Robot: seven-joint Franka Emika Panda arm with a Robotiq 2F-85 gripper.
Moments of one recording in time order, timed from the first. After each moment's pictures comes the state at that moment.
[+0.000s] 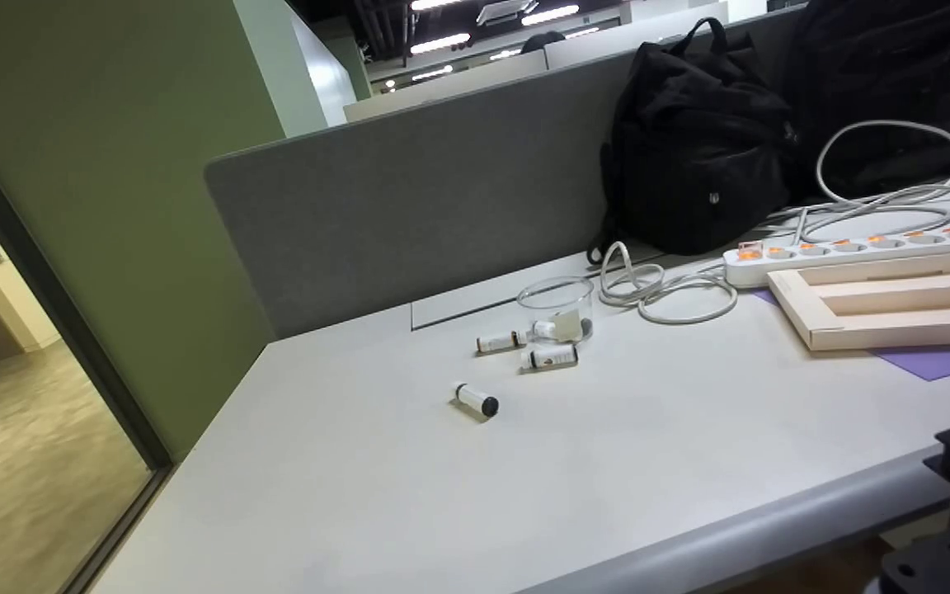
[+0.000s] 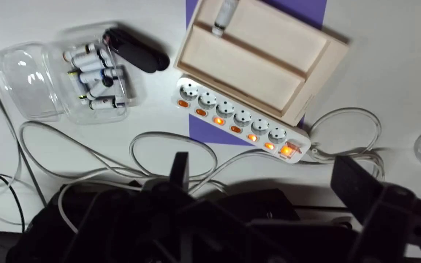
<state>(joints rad) -0.11 -0.57 -0.04 -2.55 -0.15 2.14 0.01</state>
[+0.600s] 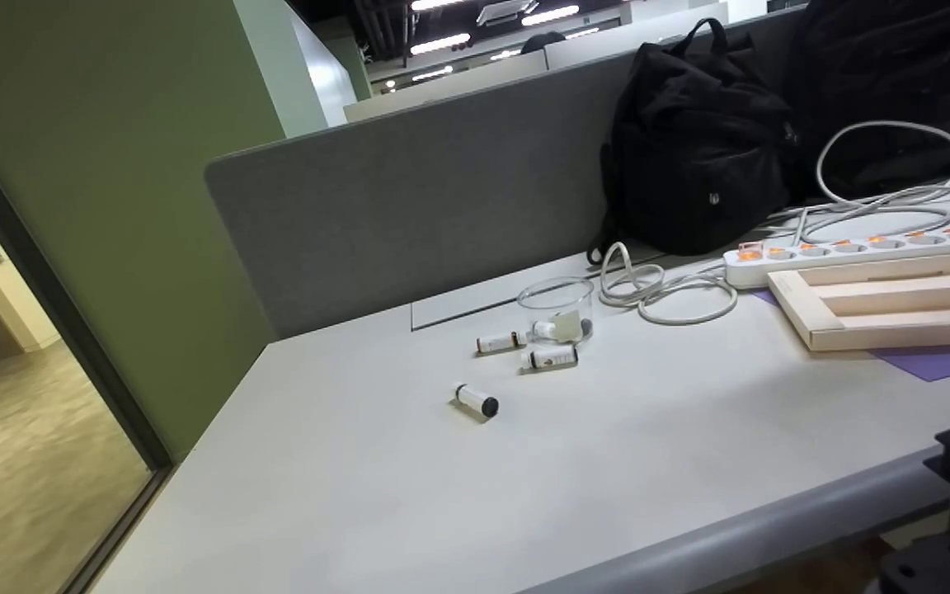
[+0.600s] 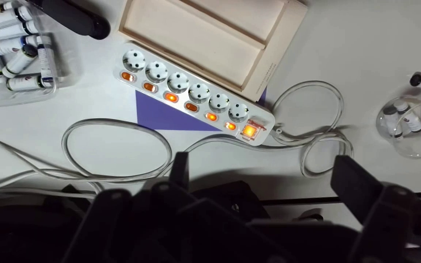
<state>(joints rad) -0.06 -0.11 -0.08 -2.18 0.04 2.11 -0.11</state>
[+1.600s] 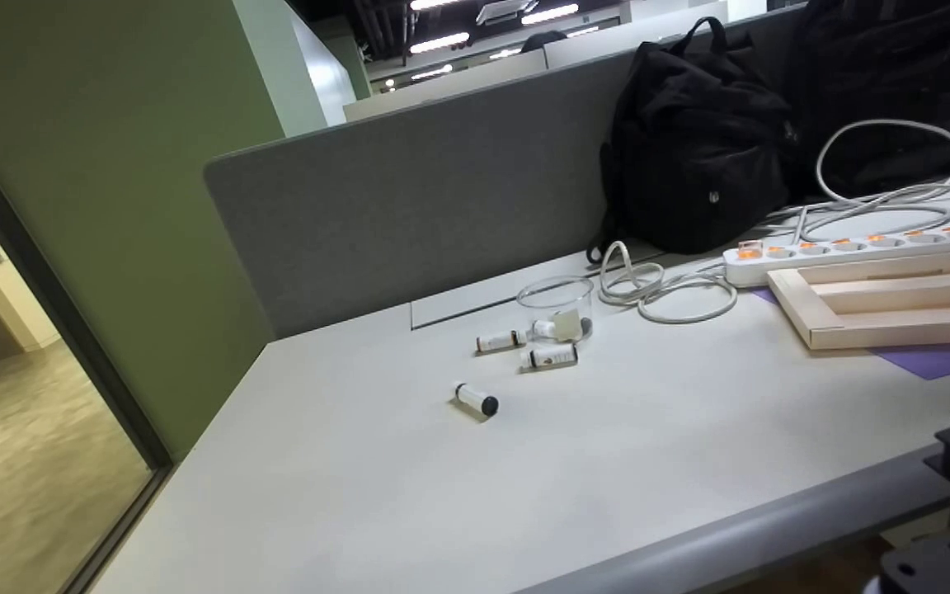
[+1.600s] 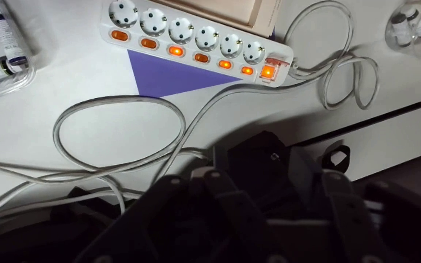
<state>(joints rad) -0.19 0.16 -0.18 -1.99 0.38 2.18 -0.33</state>
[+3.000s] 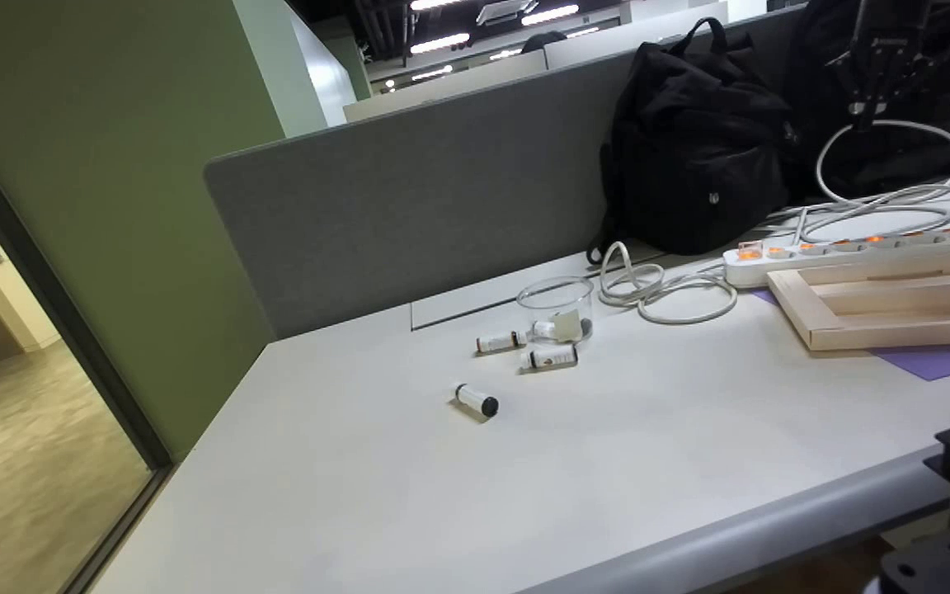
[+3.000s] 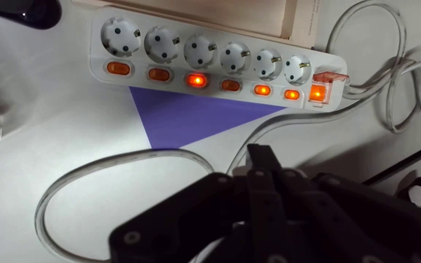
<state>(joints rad) -0.28 0.55 -0.12 -1.77 0.41 2.12 -0.27</state>
